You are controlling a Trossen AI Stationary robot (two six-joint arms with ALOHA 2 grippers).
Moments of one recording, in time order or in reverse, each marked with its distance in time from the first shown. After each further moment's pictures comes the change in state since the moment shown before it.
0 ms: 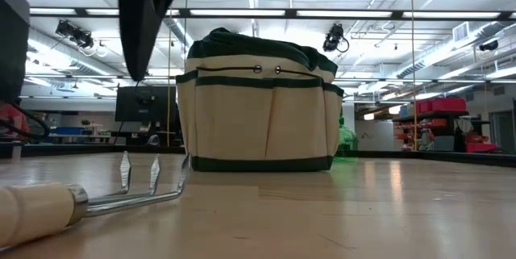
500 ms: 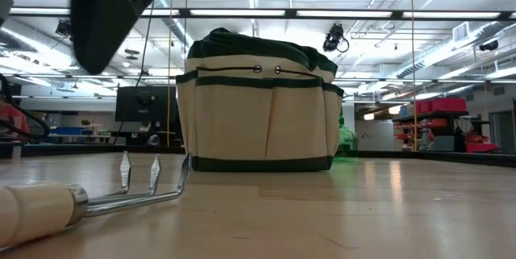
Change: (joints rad) left arm 0.003 0.013 0.000 0.029 0.099 0.102; right arm 0.000 0.000 0.000 -0.051 0.000 0.000
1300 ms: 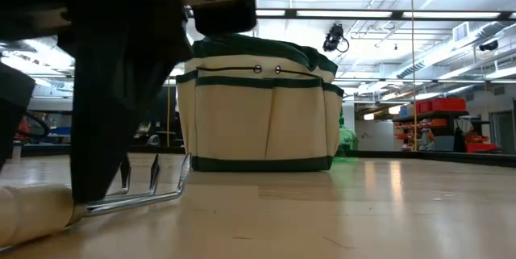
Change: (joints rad) left arm 0.021 0.103 -0.001 0.028 0.015 0.090; right arm 0.000 0.000 0.000 -0.036 0.034 0.000
